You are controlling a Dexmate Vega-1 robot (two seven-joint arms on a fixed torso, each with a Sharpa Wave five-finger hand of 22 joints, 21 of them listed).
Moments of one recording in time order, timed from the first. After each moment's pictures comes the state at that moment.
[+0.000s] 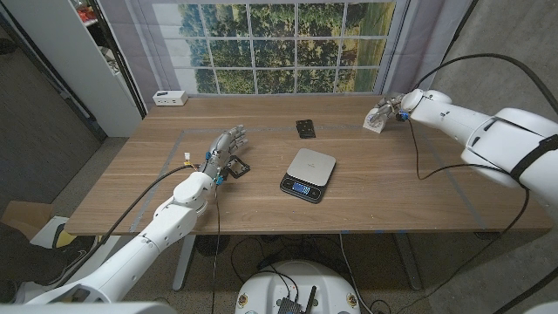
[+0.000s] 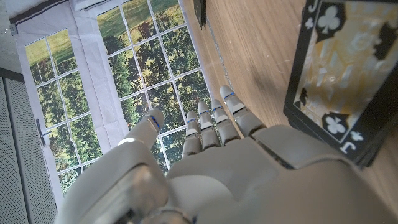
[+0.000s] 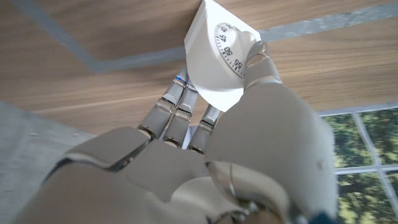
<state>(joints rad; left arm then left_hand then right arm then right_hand) 0.96 0.55 0.38 -1.45 -0.59 -0.24 0.10 0.29 0.15 0.69 -0.03 0.17 0.26 0.02 0.20 0.19 0.26 -0.03 0.25 0.25 0.27 -0.04 0.18 0.17 0.35 0.02 0.24 0.18 0.01 -0.55 -1.05 -0.61 0.00 -0.32 0.18 1.21 0.11 0.12 -0.14 0.19 0.78 -0.21 0.30 0.29 0.68 -0.17 0.73 0.59 0.70 -0.03 0.69 0.78 0.63 -0.06 0.36 0.23</state>
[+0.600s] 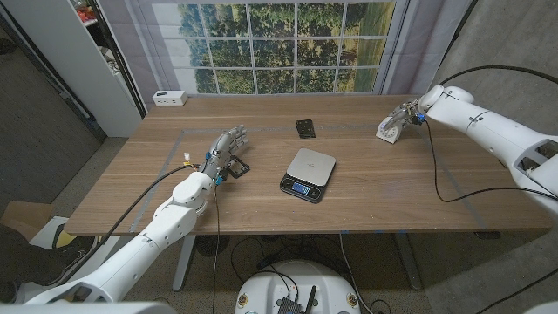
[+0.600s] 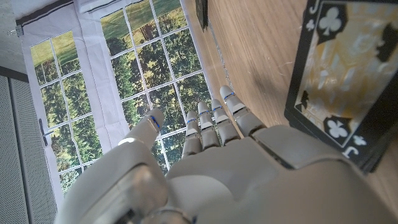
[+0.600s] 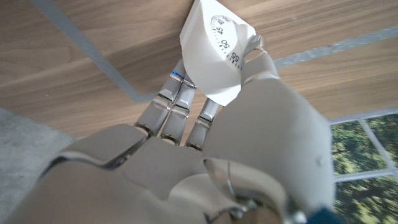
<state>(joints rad) 0.95 0.54 0.39 -1.42 -0.60 -0.26 0.06 0.29 0.14 0.69 -0.03 0.17 0.26 0.02 0.20 0.19 0.26 -0.03 0.25 0.25 0.27 -0.04 0.18 0.17 0.35 0.02 0.24 0.18 -0.16 -0.76 -0.86 -1.18 -0.02 -0.61 0.29 1.21 0.12 0.12 -0.14 0.18 0.79 -0.20 0.28 0.29 0.69 -0.15 0.73 0.59 0.72 -0.02 0.68 0.78 0.63 -0.06 0.38 0.24</state>
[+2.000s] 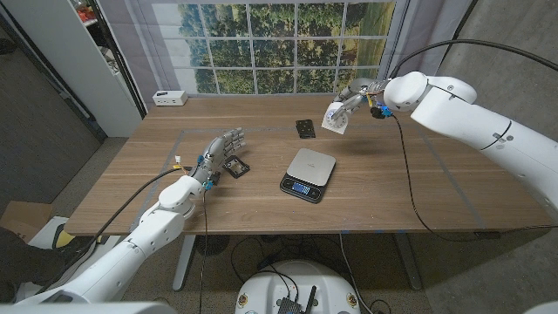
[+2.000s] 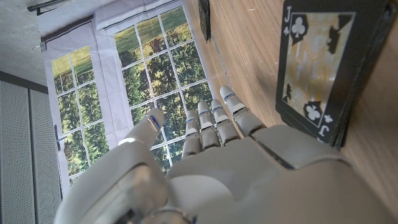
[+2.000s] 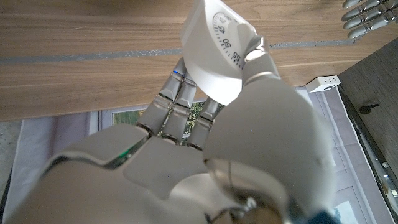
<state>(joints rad) 1.00 0.61 0.36 -1.44 -0.64 -0.30 -0.05 0.29 0.14 0.69 -0.03 0.17 0.26 0.01 0.20 0.19 0.26 -0.03 0.25 0.26 0.27 -0.04 0.18 0.17 0.35 0.02 0.24 0.18 -0.38 -0.93 -0.72 -2.17 0.08 -0.98 0.23 1.21 0.12 0.12 -0.15 0.18 0.78 -0.20 0.25 0.28 0.70 -0.15 0.72 0.59 0.75 -0.02 0.65 0.78 0.64 -0.06 0.41 0.24</state>
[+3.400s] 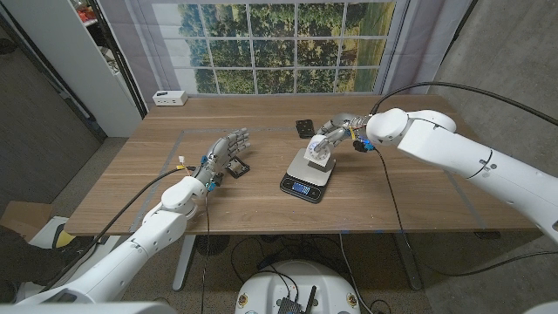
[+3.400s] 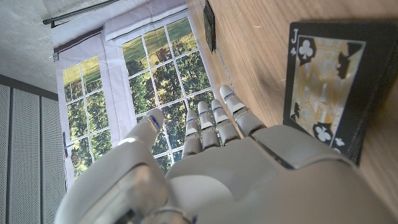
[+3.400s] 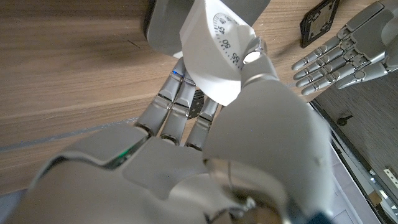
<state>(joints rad) 0.98 0.60 0.38 -1.42 -0.64 -0.33 -0.09 0.29 0.15 0.69 -0.03 0.17 0.26 0.01 0.20 0.19 0.26 -0.03 0.25 0.26 0.27 -0.04 0.18 0.17 0.36 0.02 0.23 0.18 -0.50 -0.89 -0.78 -2.19 0.22 -0.94 0.12 1.20 0.12 0.12 -0.15 0.18 0.77 -0.20 0.23 0.28 0.70 -0.15 0.70 0.59 0.77 -0.02 0.60 0.78 0.63 -0.06 0.44 0.24</state>
